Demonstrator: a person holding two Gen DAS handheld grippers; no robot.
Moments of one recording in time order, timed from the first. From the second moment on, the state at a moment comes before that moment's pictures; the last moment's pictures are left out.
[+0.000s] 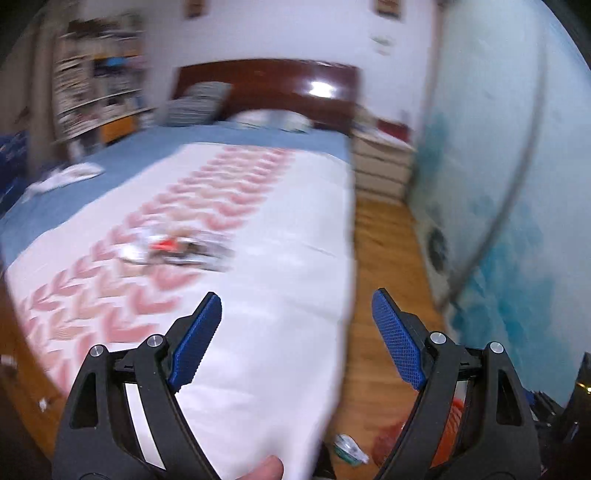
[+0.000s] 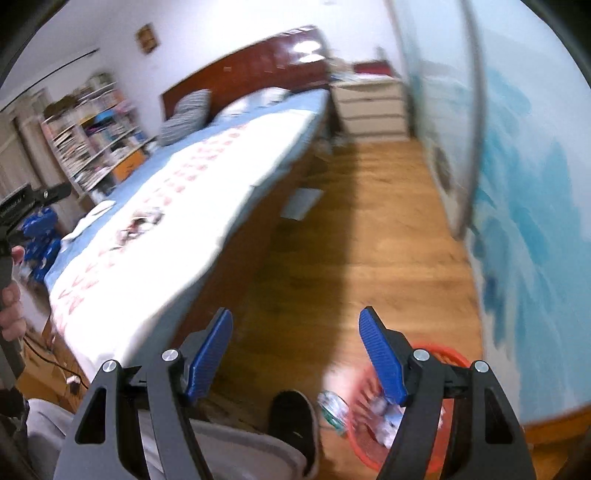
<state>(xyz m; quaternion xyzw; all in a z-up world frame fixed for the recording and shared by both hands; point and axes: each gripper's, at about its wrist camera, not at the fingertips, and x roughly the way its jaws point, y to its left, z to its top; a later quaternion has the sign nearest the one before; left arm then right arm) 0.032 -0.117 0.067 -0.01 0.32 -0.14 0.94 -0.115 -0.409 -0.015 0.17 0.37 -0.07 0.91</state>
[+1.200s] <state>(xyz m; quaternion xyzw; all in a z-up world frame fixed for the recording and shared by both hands) 0.115 0.069 0.004 -0.05 0.39 -0.01 0.92 0.303 -0.131 -0.096 0.12 0.43 0.07 0.89</state>
